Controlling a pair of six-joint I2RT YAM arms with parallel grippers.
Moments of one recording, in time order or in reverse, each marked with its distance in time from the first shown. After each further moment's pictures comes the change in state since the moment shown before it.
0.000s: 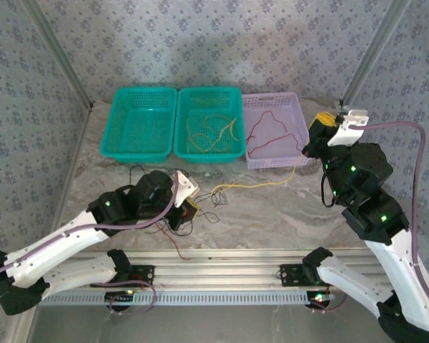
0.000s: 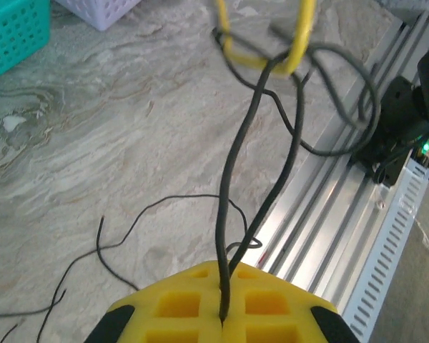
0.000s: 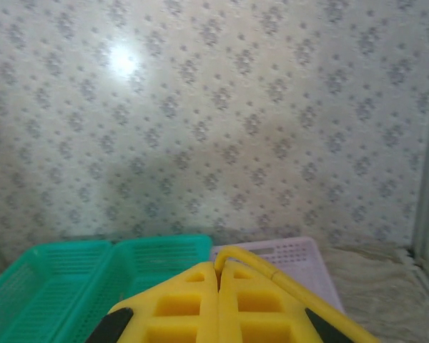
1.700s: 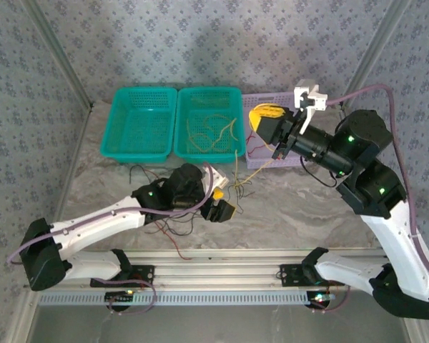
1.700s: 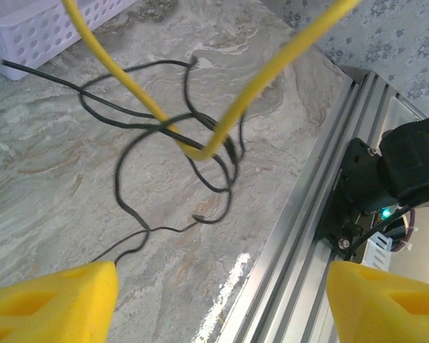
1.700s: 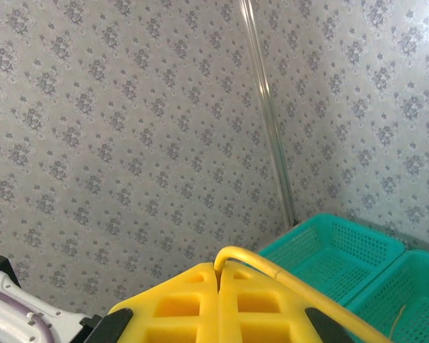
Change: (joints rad) left arm 0.000 0.308 -0.071 0.511 0.135 -0.110; right arm 0.112 0.248 0.347 0.003 -0.823 0.141
